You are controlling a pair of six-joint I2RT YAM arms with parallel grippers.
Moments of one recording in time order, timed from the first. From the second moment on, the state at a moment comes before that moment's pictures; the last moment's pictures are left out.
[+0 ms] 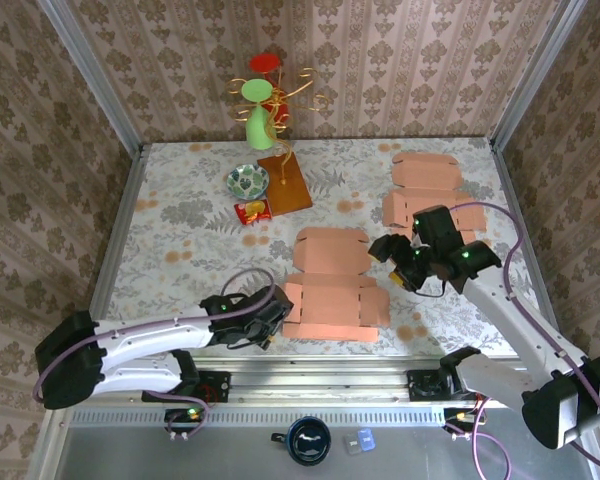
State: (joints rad) left arm -1.17 1.14 0.53 -0.44 -0.17 -1.97; right arm 0.33 1.04 0.86 -0.77 -0.35 1.07
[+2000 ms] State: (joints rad) left arm -1.22 1.40 0.61 0.09 -0.55 -2.05; right arm 0.42 0.68 0.44 -0.40 -0.40 1.65
